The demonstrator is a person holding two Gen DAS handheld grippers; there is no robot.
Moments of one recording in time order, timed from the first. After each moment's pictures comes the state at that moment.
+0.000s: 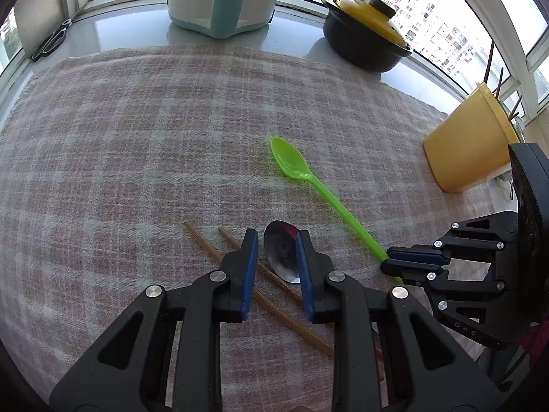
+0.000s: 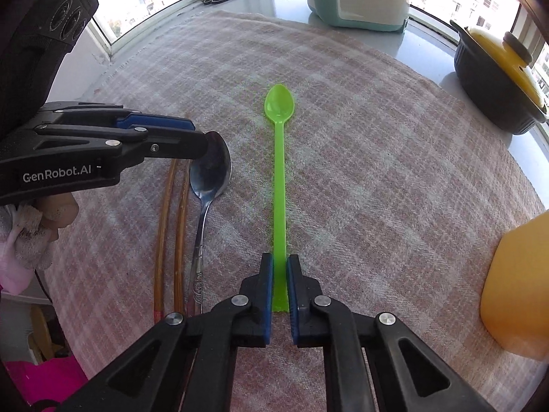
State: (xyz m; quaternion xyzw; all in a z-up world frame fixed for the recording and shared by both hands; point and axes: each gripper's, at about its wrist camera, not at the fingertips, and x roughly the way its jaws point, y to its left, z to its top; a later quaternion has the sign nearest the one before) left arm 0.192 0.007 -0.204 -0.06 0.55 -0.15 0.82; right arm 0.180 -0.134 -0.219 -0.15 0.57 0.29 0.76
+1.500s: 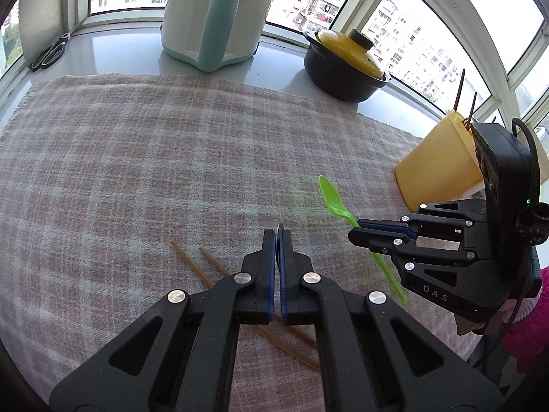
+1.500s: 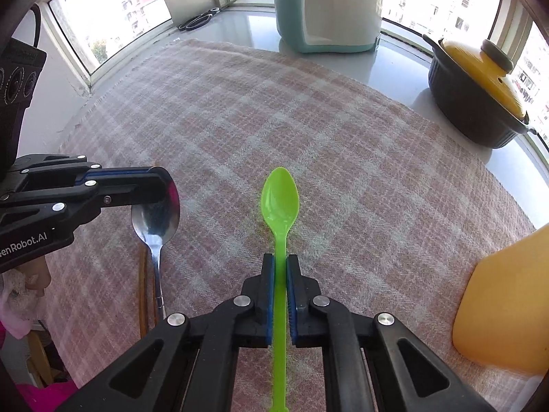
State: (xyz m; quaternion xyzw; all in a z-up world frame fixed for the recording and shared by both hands) left arm 0.180 0.012 -0.172 -0.10 0.51 -0.17 0.84; right arm 0.210 -0.145 -0.200 -0.13 0.54 0.26 0.79
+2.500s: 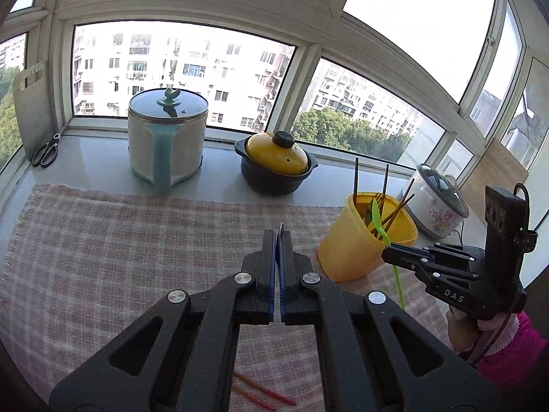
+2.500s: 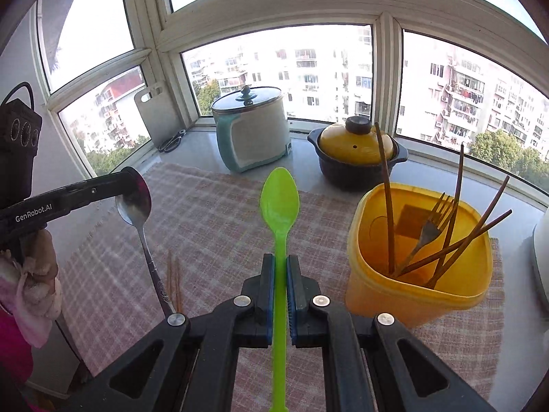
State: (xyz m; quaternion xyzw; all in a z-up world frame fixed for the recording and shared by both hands) left arm 0.154 -0.035 -0.031 -0.09 0.36 -0.21 0.90; right arm 0.140 -0.263 -0.069 -0.01 0.39 0.19 0.90
